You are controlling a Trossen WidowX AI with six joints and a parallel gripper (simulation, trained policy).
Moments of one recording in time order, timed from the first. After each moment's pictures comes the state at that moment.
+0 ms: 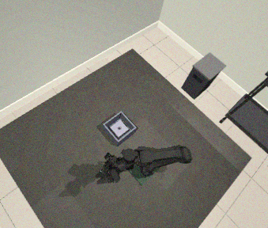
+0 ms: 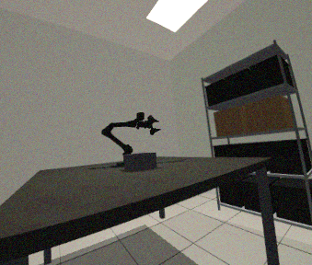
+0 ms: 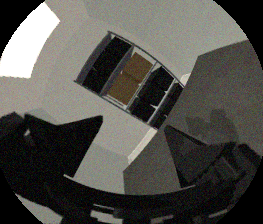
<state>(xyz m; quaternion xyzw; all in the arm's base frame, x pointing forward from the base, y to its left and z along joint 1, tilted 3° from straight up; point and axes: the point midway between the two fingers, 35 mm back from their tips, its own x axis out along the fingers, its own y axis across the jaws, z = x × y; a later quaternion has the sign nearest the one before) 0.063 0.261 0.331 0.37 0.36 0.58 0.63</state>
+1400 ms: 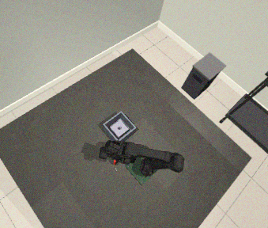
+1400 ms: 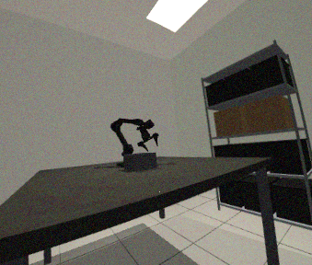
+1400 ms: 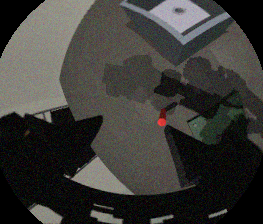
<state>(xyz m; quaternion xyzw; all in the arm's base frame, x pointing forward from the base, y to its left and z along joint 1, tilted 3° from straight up) 0.163 0.158 0.152 0.39 0.58 -0.07 0.71</state>
